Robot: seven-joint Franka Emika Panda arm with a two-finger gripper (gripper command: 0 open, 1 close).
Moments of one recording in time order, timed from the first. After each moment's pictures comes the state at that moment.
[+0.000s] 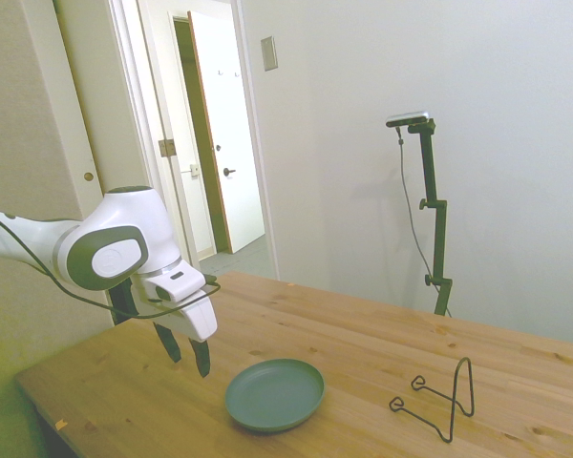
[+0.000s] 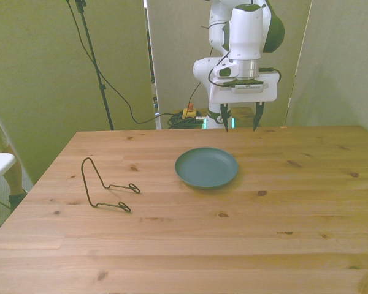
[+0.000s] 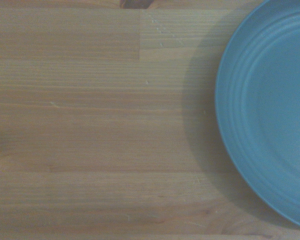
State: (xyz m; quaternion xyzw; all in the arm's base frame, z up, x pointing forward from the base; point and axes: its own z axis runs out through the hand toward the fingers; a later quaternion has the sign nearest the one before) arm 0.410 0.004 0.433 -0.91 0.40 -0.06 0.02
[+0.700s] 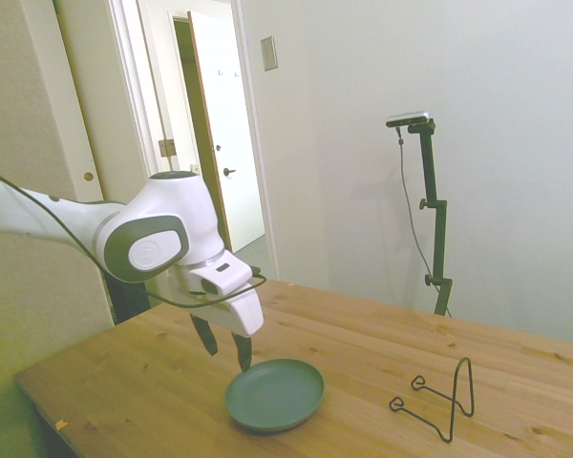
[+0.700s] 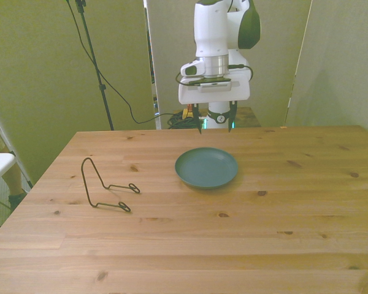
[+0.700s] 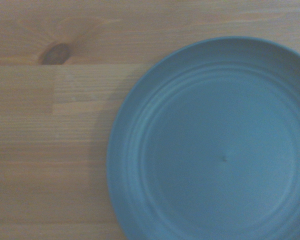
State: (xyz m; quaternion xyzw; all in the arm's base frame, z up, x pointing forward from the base) arm 0.446 -0.105 0.456 -0.91 0.41 -0.06 0.05
